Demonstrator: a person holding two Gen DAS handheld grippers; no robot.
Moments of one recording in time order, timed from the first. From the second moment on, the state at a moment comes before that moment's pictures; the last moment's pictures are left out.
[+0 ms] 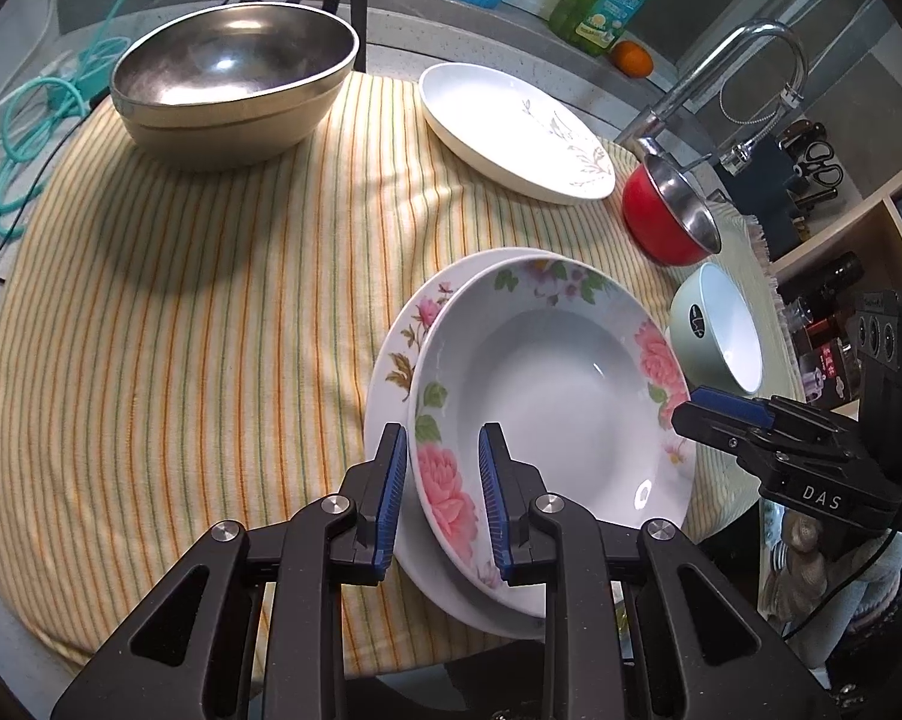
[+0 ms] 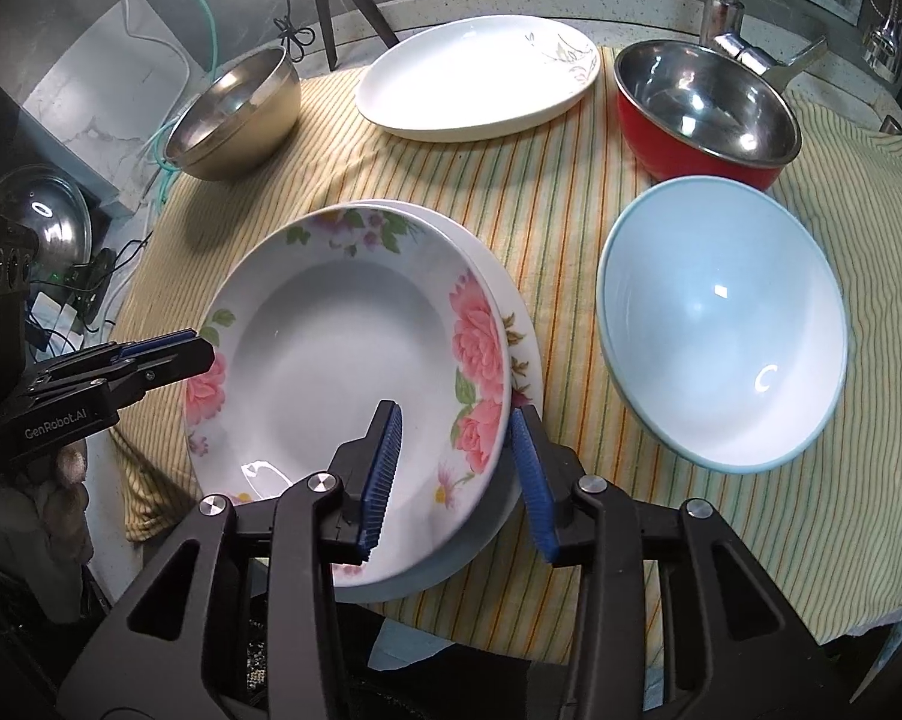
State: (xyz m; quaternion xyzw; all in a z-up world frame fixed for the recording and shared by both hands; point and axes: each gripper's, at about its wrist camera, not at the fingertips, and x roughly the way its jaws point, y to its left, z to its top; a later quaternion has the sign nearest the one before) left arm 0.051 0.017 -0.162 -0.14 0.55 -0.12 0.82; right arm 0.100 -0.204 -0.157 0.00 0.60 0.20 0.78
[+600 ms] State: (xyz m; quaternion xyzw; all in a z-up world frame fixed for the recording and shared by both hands) left arm 0.089 0.028 -0.127 -0.17 0.50 -0.12 0.84; right arm 0.143 -0.217 -0.100 0.05 0.55 0.24 0.80
